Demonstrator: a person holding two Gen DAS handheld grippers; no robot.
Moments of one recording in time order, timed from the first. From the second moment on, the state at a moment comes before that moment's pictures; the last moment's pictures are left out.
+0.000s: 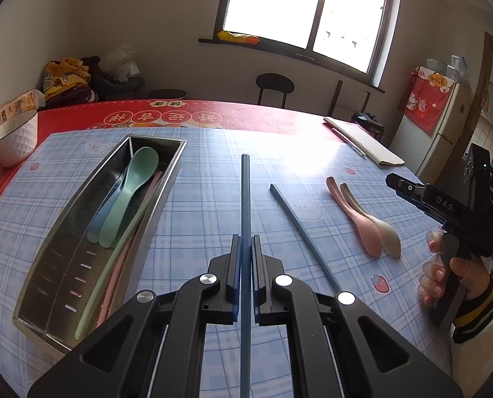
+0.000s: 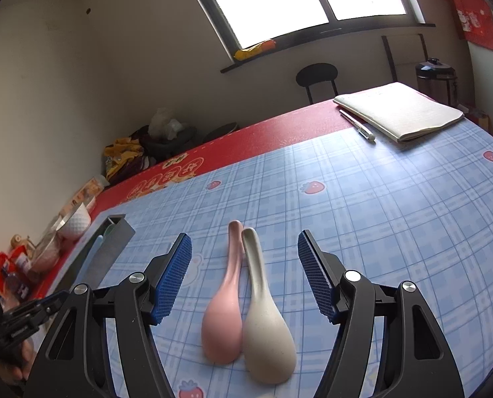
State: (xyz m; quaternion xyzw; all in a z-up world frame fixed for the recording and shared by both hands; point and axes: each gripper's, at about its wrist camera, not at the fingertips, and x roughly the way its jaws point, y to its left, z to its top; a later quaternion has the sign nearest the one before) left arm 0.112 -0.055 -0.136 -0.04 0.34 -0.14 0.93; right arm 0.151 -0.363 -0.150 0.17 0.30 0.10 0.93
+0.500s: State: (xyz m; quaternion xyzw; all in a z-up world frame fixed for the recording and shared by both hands) left arm 0.092 -0.008 -0.127 -0.06 0.32 -0.16 0.93; right arm 0.152 -0.223 -0.164 0.00 0.41 0.16 0.90
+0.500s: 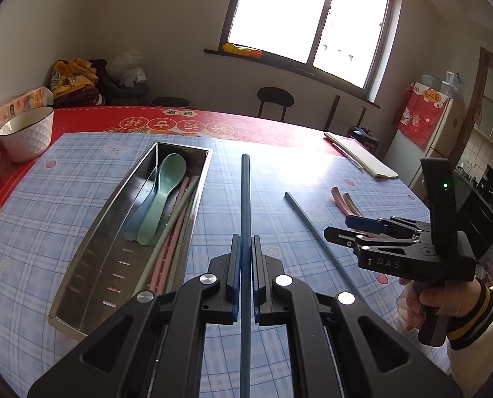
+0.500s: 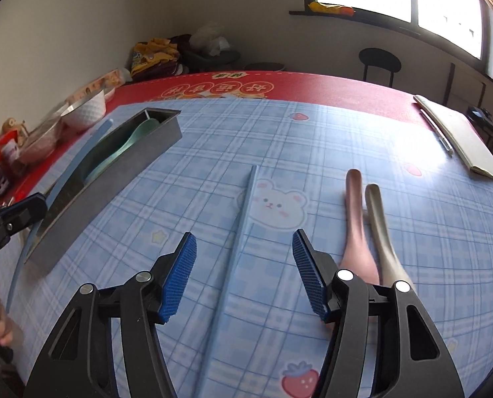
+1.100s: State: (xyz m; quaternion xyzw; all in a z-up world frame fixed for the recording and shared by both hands) left arm 0.097 0.019 -0.122 -0.08 0.31 -0.16 0.93; right arm 0.165 -0.210 -0.178 0.03 0.49 0.10 0.87
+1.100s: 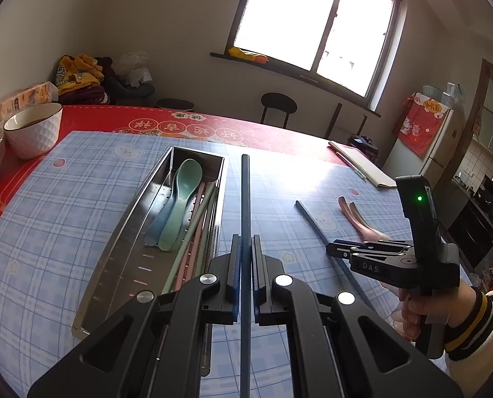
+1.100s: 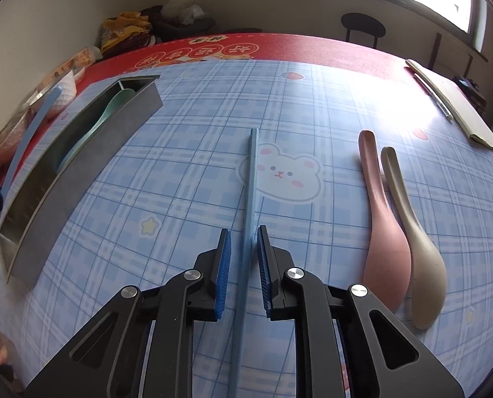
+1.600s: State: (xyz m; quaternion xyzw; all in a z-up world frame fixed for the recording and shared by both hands) left arm 0.141 0.062 -0.102 -0.07 0.35 -0.19 0.91; right arm 0.145 -0.219 -0.176 0.27 0.42 0.13 0.85
